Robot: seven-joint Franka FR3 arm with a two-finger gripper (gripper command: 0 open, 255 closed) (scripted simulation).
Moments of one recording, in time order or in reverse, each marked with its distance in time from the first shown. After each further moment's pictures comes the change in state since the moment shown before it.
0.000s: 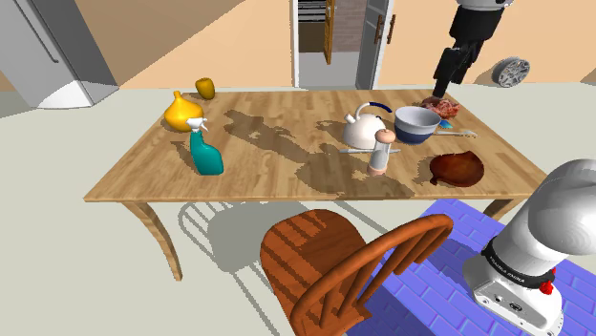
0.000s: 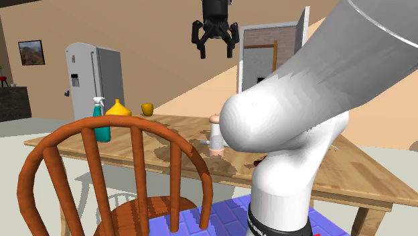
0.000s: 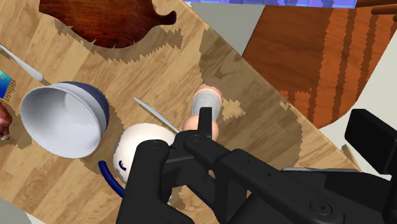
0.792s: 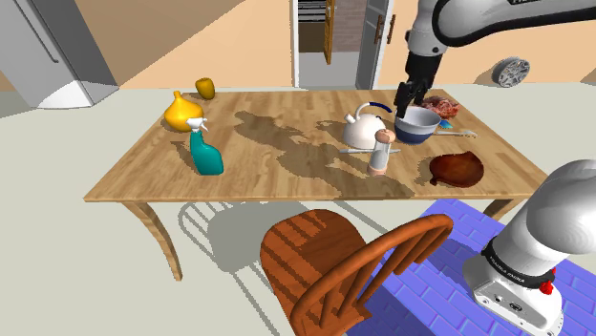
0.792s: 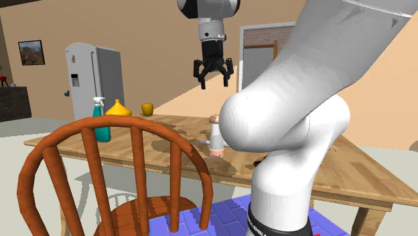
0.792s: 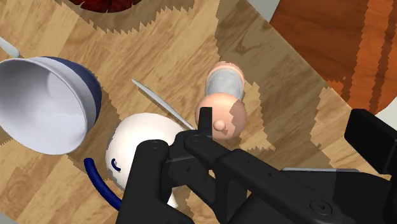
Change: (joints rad) arm -0.028 0.236 -0.035 -0.097 -0.052 0.323 -0.026
